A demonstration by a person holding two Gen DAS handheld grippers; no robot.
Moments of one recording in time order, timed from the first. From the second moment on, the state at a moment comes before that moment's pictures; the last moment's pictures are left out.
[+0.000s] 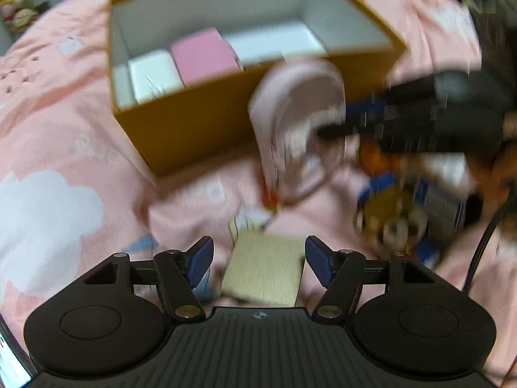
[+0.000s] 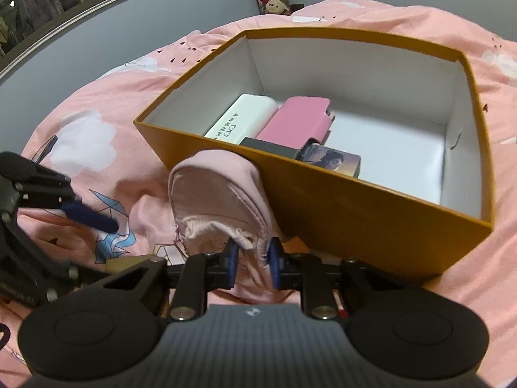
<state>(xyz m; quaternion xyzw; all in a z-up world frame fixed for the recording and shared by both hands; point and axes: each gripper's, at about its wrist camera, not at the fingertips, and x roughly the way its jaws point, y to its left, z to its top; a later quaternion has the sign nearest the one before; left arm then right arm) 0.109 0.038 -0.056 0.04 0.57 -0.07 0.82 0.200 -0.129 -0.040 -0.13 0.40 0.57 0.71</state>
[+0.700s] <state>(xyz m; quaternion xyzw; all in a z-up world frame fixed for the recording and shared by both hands) 0.095 0.035 -0.089 0.06 0.60 -0.10 0.79 0.193 -0.141 -0.032 -0.12 0.39 0.56 0.72</state>
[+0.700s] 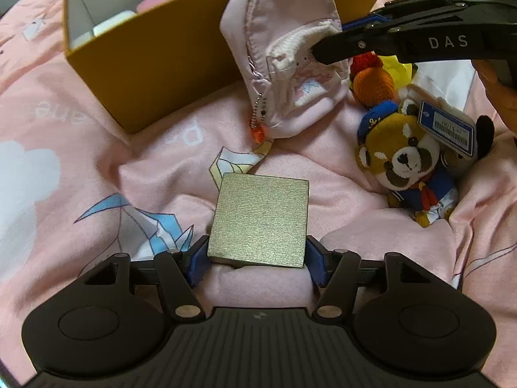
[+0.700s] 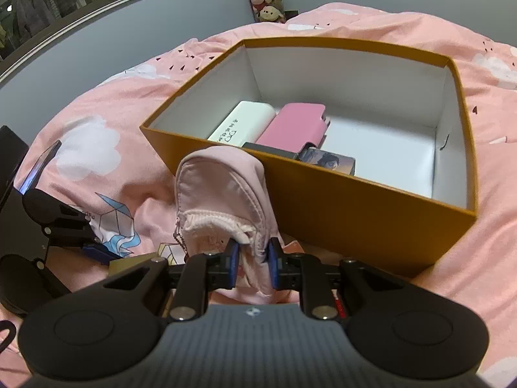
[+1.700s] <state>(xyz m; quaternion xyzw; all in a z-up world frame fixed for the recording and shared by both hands) 0.088 0.037 -0.079 -0.03 0.57 0.00 0.82 0.184 -0.157 -0.016 -0.11 0.38 0.54 0.74</state>
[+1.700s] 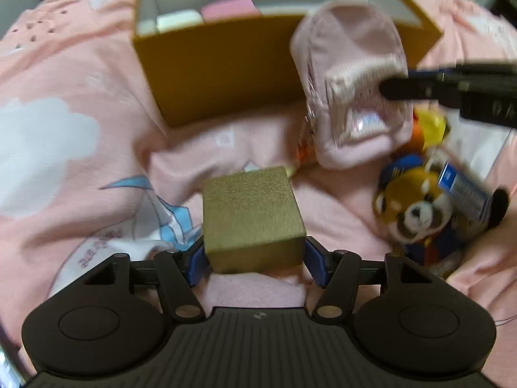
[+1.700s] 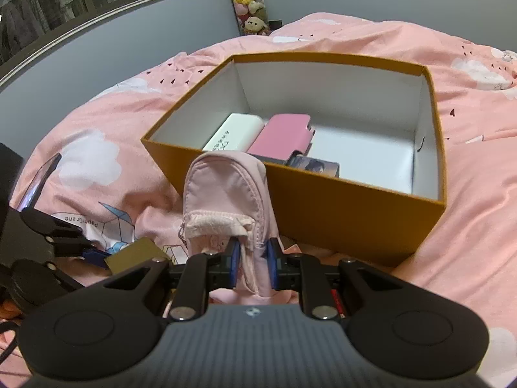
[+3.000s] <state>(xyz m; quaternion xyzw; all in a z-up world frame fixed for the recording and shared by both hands) 0.275 0.083 0.009 -0.05 0.40 0.04 0.91 0.332 -0.097 0.039 0.01 0.47 0.49 0.74</state>
